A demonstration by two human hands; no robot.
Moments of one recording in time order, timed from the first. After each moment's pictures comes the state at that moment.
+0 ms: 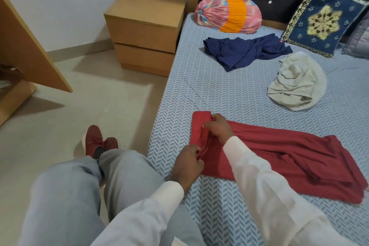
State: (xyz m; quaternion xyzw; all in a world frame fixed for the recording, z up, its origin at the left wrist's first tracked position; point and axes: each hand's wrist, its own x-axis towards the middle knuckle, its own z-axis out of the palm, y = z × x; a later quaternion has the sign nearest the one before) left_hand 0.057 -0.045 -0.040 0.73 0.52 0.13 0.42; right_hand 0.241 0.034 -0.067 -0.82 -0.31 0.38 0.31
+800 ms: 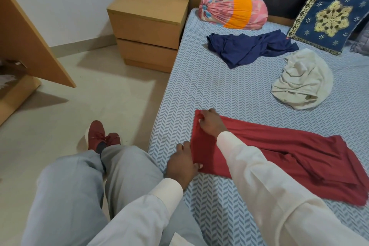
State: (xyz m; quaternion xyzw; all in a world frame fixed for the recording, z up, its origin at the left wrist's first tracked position) left_hand 0.047 -0.044 -0.064 0.76 0.56 0.04 0.33; right_hand 0.224 0.049 -0.067 -0.78 -0.58 0.22 0.09
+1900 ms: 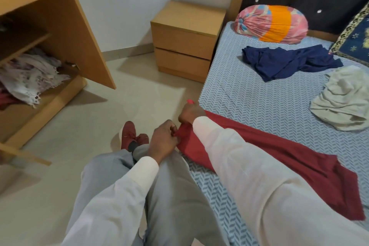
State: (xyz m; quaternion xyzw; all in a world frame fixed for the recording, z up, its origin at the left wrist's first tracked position) left_hand -0.087 0.044 -0.002 0.65 0.62 0.23 0.37; right_hand 0.044 0.136 -0.005 -0.76 -0.61 0.24 -0.04
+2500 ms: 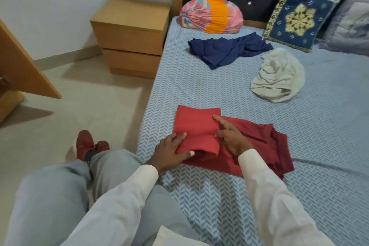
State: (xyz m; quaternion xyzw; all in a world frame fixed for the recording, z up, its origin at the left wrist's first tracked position) left_hand 0.034 -0.023 -0.041 0.80 0.45 -0.02 0.39; right_hand 0.285 -0.070 -0.034 -0.66 -0.27 0.54 0.45
